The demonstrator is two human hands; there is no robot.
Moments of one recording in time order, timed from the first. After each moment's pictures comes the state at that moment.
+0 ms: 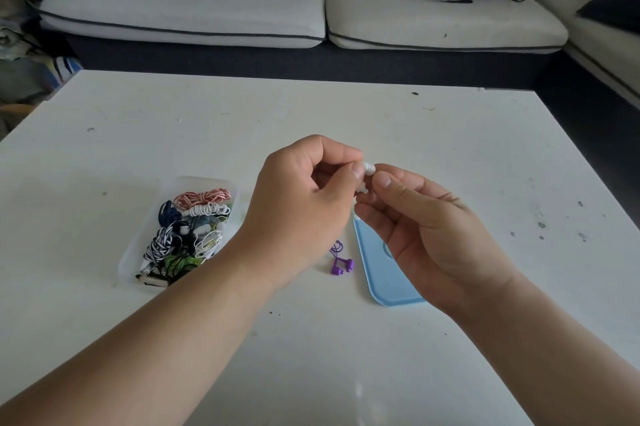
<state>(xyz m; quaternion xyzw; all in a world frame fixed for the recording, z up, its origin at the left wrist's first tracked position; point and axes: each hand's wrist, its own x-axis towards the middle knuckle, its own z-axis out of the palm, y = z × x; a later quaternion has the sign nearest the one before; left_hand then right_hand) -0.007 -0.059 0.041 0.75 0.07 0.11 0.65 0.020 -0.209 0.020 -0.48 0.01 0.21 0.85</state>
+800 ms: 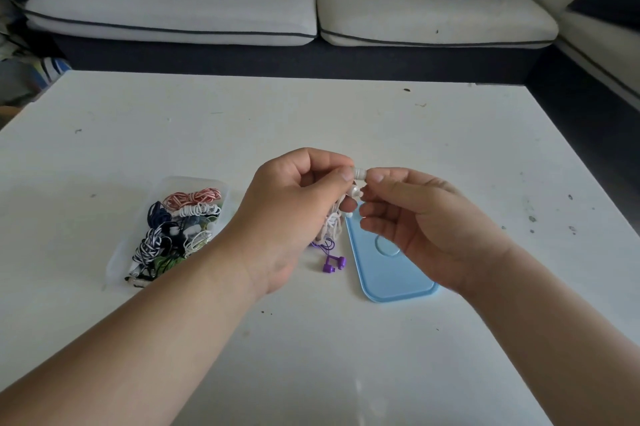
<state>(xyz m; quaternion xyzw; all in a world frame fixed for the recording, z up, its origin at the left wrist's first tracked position) -0.003 -0.060 0.037 0.67 0.15 0.00 0.73 0.040 -0.227 0.019 -0.55 0.03 0.26 0.79</state>
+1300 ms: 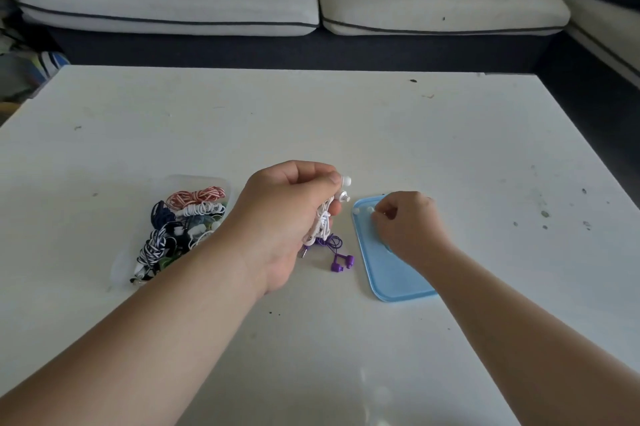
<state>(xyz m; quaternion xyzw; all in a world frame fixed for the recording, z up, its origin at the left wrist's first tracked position) 0.006 -0.048 0.025 0.64 0.26 -0.04 0.72 0.078 -0.221 -0.079 -0.94 -0.01 0.08 0.33</state>
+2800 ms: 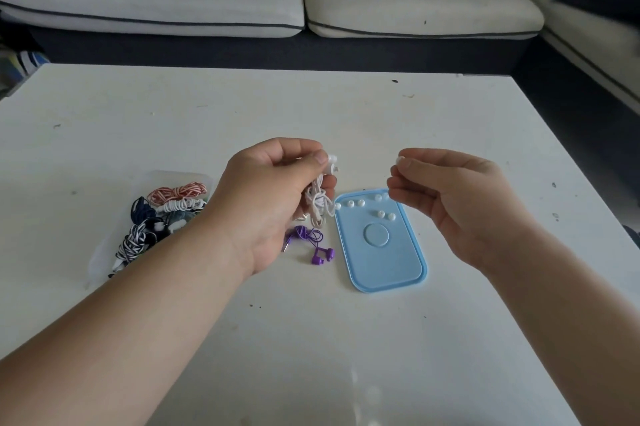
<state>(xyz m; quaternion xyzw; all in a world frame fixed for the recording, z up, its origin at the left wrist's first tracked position) 0.008 -0.060 0.035 0.59 0.22 0.00 0.77 0.049 -0.262 0.026 -0.61 0.13 0.11 0.77</state>
